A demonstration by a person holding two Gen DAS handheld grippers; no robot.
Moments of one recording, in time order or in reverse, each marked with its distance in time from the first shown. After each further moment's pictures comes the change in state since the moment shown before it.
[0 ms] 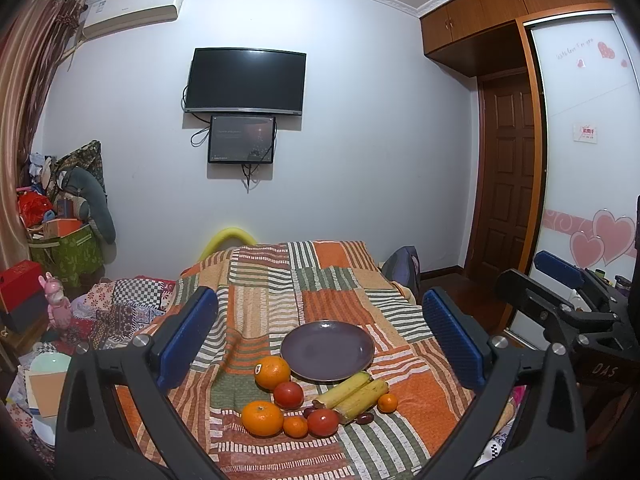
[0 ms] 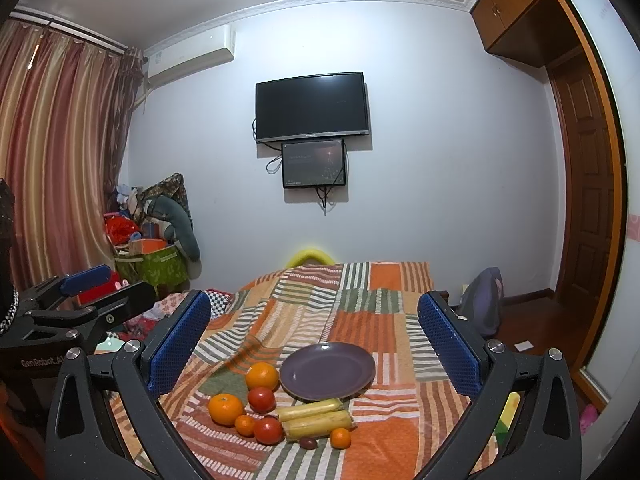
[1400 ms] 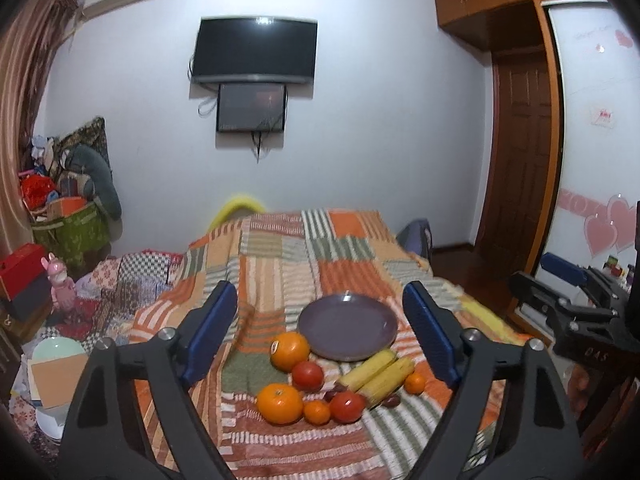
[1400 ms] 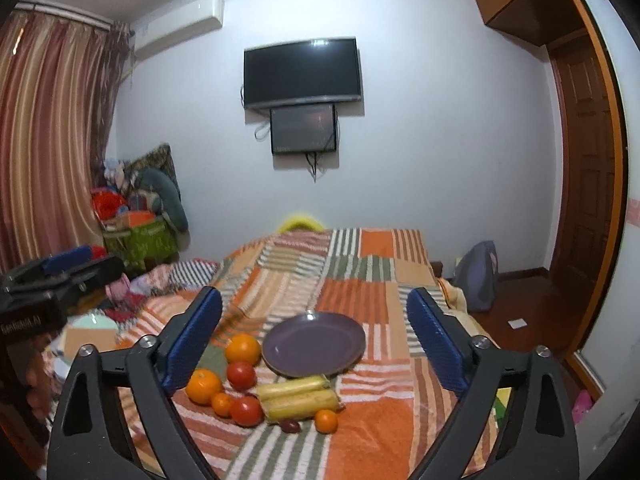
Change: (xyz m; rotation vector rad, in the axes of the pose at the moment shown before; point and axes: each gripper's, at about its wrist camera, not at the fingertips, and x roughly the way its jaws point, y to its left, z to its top) left arm 0.046 0.032 -0.021 -0.009 0.133 0.037; right arm 0.038 -0.017 -0.034 -0.001 0.132 -0.032
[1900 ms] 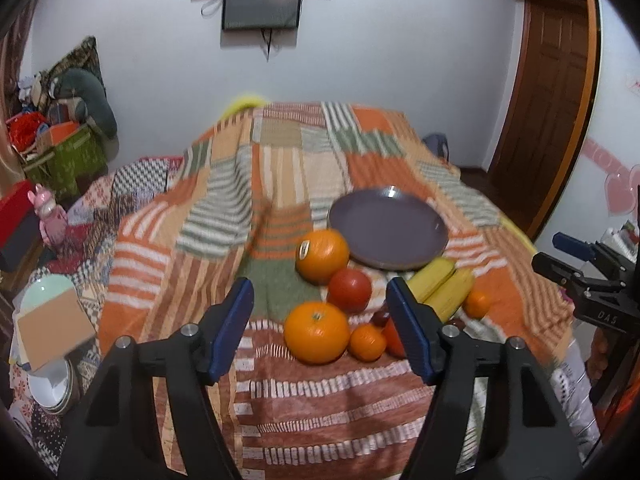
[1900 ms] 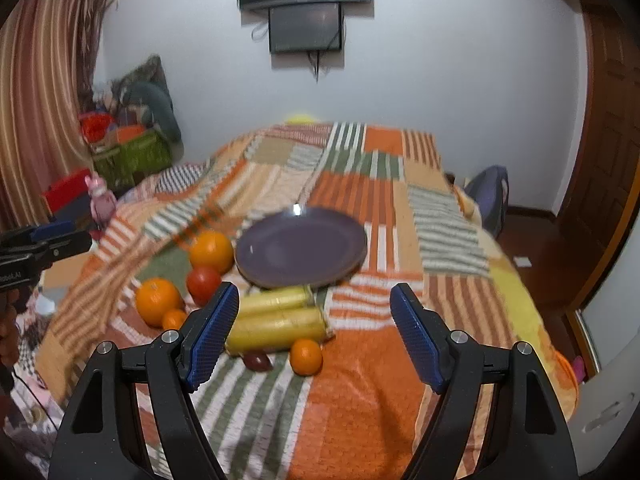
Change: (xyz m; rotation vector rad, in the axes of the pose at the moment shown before) left arm 0.094 0.051 -0.074 -0.039 0.349 0.011; right arm 0.071 -0.021 -0.060 -0.025 0.352 0.027
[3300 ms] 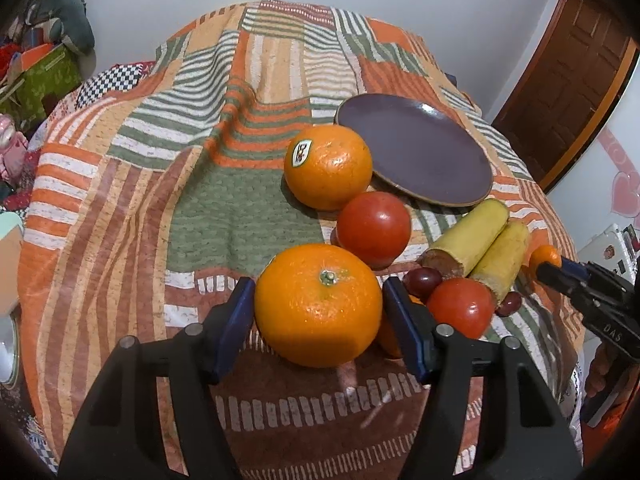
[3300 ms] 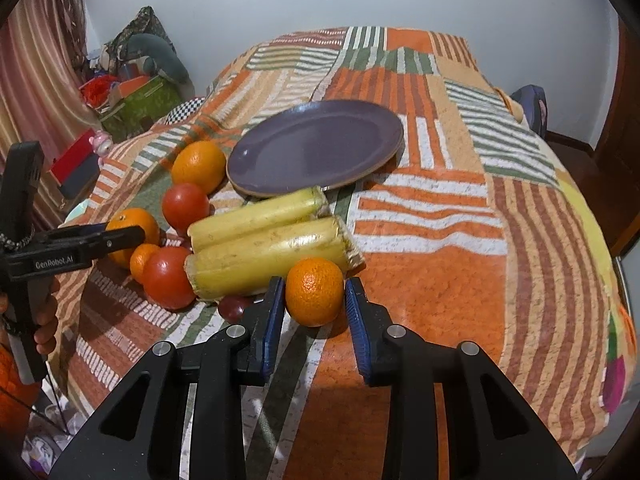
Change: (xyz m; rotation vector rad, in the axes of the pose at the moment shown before) left arm 0.114 0.015 -0.023 -0.098 0.270 -0.080; right arm 0.075 -0.014 -0.025 0.068 0.250 0.125
